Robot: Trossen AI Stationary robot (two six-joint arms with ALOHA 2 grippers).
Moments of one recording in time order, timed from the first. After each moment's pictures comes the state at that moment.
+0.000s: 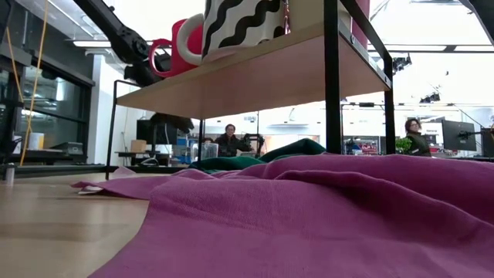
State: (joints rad) left arm 1.14 1.66 1.13 -0.40 0.44 0.06; right arm -0.79 1.83 1.93 -0.61 -0.53 0.09
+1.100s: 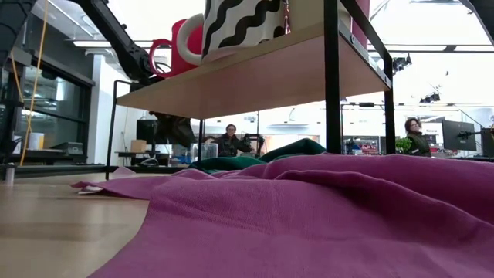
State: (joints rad) left arm 1.13 1.79 1.13 -0.35 0.49 0.08; right arm -0.79 1.83 1.93 -0.62 -0.54 0.09
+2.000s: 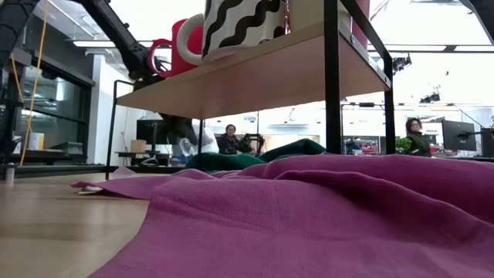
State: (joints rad) left arm 1.12 1.81 1.17 -0.37 0.48 0.07; right arm -0.79 1.83 1.93 -0.62 -0.54 0.08
